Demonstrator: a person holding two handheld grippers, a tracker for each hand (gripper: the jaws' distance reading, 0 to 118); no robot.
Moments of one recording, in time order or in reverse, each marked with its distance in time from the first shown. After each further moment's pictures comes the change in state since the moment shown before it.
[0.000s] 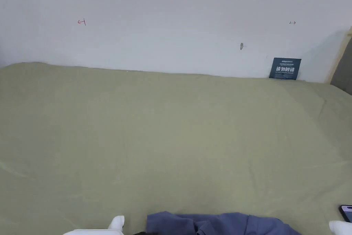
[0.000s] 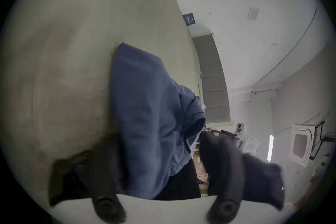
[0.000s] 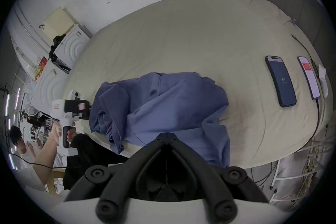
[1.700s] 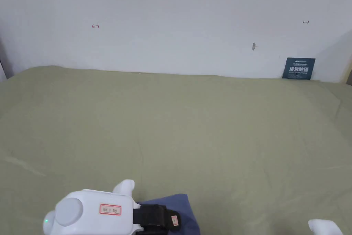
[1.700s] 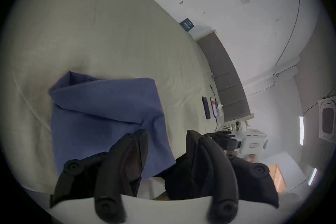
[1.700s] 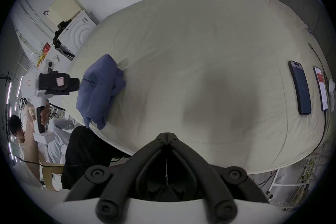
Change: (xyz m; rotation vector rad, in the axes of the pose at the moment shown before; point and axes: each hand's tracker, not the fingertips) left arm 0.068 0.031 0.054 0.051 0.219 -0.220; right arm -0.043 0.007 -0.038 -0.075 0.031 0.081
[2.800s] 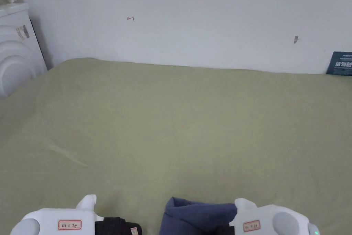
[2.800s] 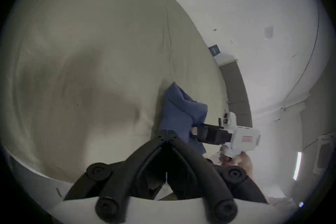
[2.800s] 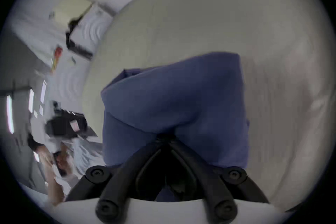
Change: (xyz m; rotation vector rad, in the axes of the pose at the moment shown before) left arm -0.116 -0.021 0.104 0.136 0.058 0.224; right arm -0.128 0.063 -0.171 -0.095 0.314 -0.144
